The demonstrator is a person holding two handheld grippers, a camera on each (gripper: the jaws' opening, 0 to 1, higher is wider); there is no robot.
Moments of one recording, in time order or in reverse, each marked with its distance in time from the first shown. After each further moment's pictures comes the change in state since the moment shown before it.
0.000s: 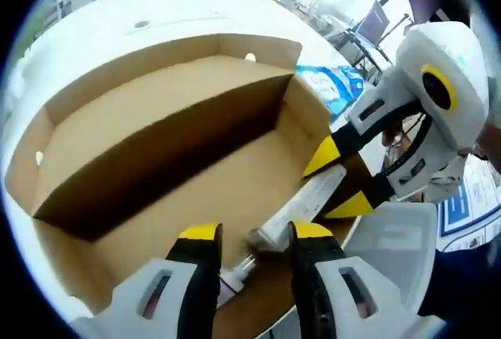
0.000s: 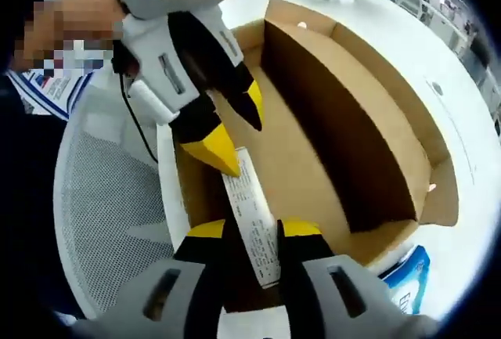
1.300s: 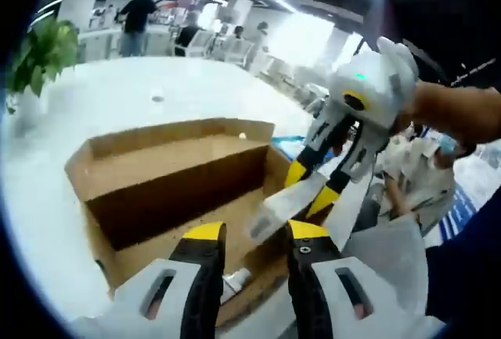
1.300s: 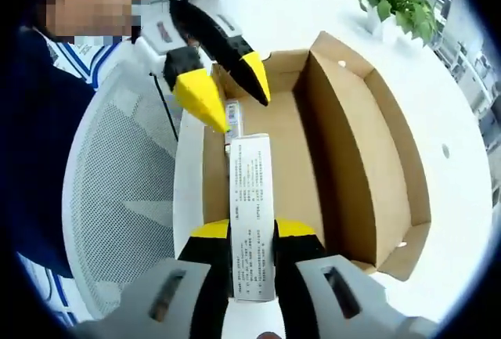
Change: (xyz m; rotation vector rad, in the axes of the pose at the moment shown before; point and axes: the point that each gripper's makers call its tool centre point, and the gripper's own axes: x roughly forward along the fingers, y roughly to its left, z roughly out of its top) left arm -0.082 -0.022 0.007 0.160 -0.497 -0.052; right arm -0.039 0.014 0.024 -0.239 -0.022 0.026
